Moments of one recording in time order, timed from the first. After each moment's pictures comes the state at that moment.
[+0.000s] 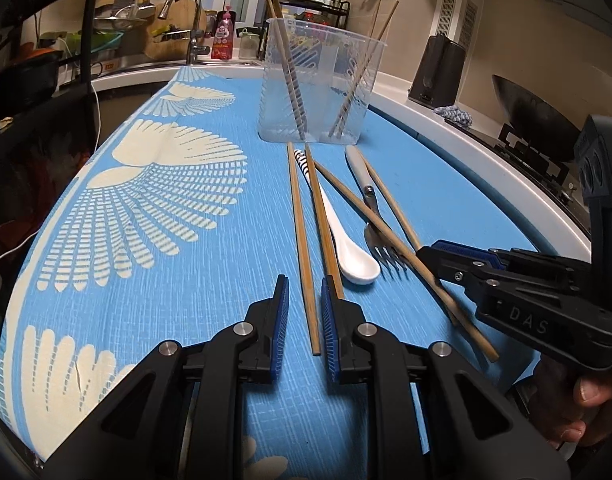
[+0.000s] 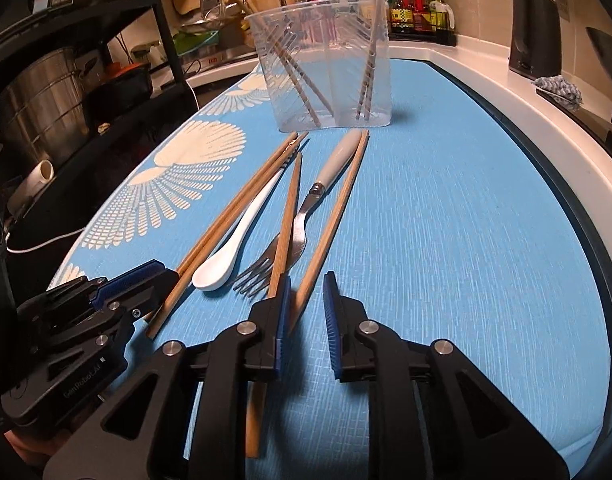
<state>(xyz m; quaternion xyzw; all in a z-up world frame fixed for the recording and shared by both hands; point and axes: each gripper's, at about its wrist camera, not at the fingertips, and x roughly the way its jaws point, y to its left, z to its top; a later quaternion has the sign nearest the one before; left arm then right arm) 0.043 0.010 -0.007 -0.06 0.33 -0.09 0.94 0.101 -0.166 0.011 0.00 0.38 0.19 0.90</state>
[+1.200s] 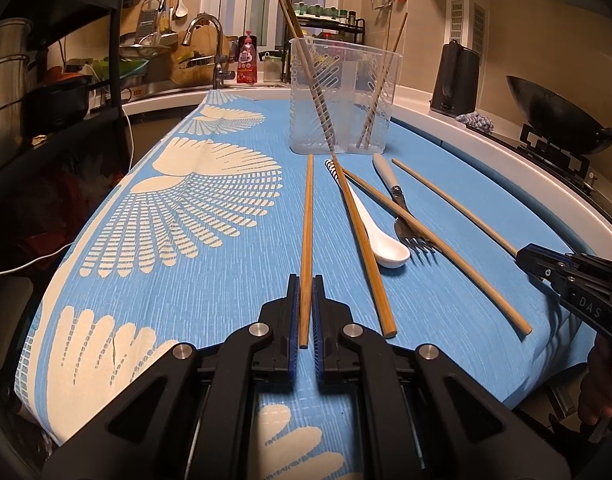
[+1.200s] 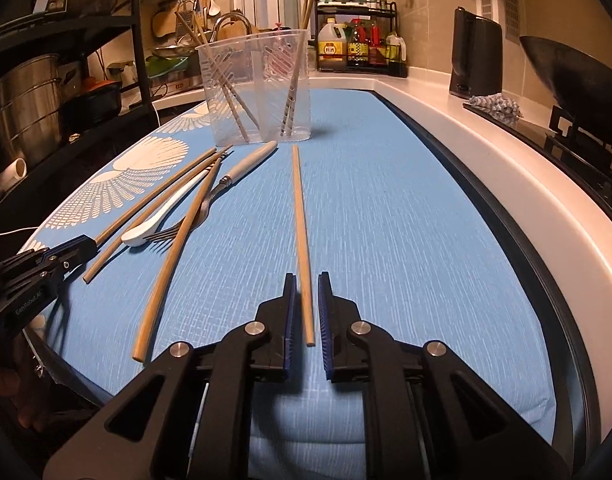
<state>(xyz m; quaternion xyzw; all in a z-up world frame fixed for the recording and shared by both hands) 0.023 0.014 -0.010 -0.03 0.29 -0.03 0.96 0.065 -0.232 0.001 -0.02 0.32 0.12 0.94</state>
